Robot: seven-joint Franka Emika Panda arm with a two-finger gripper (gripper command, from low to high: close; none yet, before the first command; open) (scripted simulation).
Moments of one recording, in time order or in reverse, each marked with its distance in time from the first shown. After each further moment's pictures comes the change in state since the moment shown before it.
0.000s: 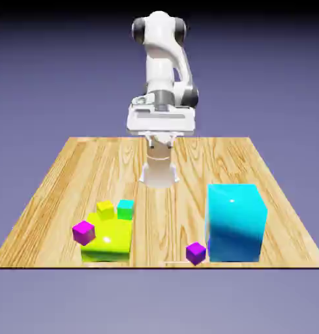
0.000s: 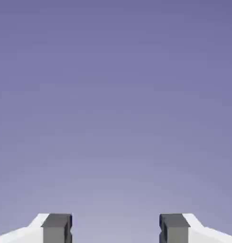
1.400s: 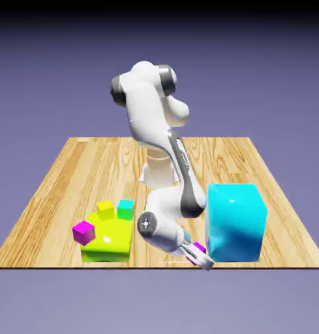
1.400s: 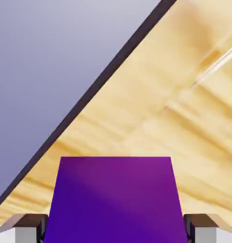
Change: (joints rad) arm -0.326 1.224 0.355 0.870 0.398 -0.946 0.676
